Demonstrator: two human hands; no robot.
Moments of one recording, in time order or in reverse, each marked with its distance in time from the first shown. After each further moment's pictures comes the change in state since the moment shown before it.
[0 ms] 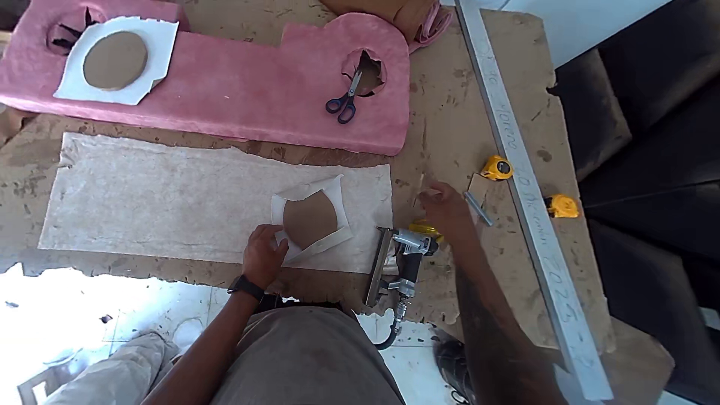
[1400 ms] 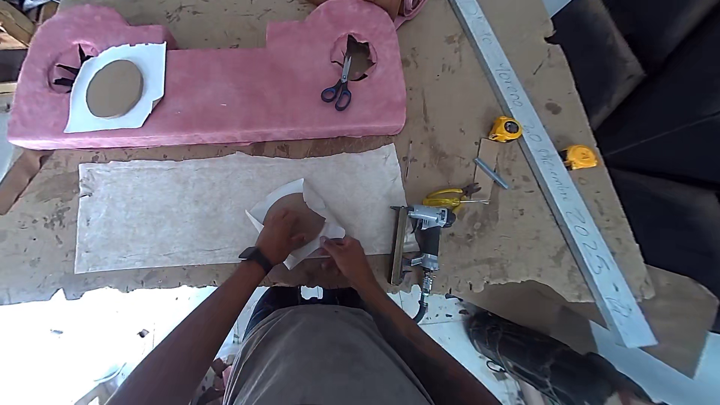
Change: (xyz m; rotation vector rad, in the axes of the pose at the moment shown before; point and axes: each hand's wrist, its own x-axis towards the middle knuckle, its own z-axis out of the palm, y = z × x) left_hand 0.047 -0.017 -0.026 0.249 -0.363 0.318; right_hand -0.162 -0.050 0.226 0.547 -0.418 0.204
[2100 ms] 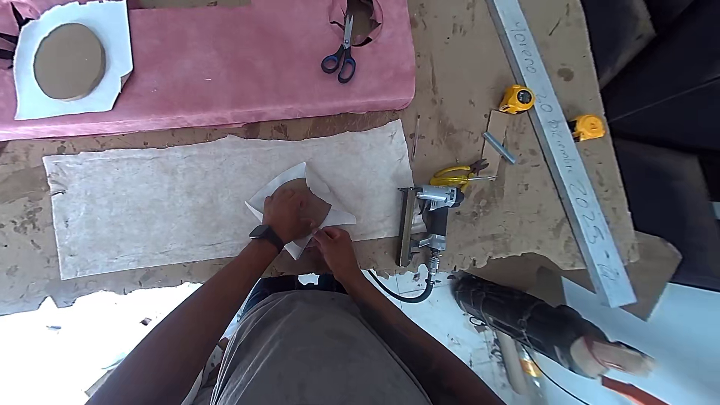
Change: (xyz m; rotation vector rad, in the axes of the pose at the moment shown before) left_hand 0.034 -0.004 -0.002 0.228 -0.082 -0.057; right_hand 0.011 0.018 0.061 0.182 0.102 -0.100
